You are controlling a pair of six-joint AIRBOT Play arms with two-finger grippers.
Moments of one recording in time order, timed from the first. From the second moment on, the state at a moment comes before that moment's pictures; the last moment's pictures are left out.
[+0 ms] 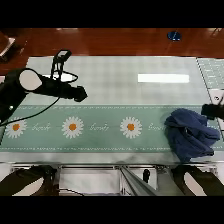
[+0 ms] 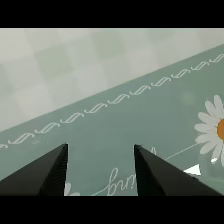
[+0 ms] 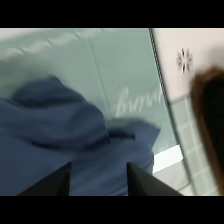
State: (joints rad) left arm -0.32 -1.13 1.04 1.23 -1.01 -1.46; right arm -0.10 -0.81 0.83 -1.96 1.36 1.89
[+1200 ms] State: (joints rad) left arm 0.10 -0.65 0.70 1.19 -1.06 -1.41; right arm -0.41 -0.75 1.02 -0.96 1.15 1.39
